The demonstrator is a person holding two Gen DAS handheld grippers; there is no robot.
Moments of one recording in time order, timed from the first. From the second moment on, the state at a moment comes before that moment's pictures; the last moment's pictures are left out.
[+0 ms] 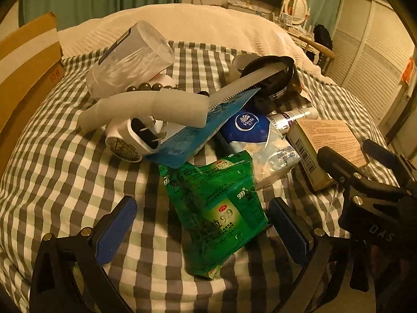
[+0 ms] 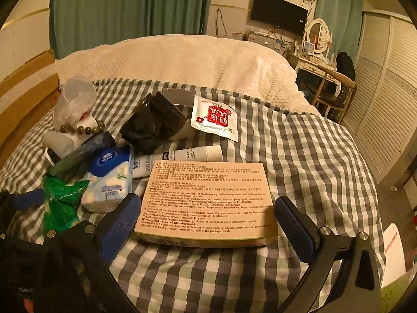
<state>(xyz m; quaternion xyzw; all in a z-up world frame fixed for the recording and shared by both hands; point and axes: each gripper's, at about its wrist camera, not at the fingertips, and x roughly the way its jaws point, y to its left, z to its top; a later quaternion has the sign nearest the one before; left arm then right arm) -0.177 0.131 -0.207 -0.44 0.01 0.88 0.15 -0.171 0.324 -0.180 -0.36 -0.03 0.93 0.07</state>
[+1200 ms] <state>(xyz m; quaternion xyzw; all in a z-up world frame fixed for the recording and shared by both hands) -0.163 0.115 -0.183 -0.44 0.01 0.89 0.16 -0.175 0.400 -0.193 -0.39 0.20 0.89 0.09</state>
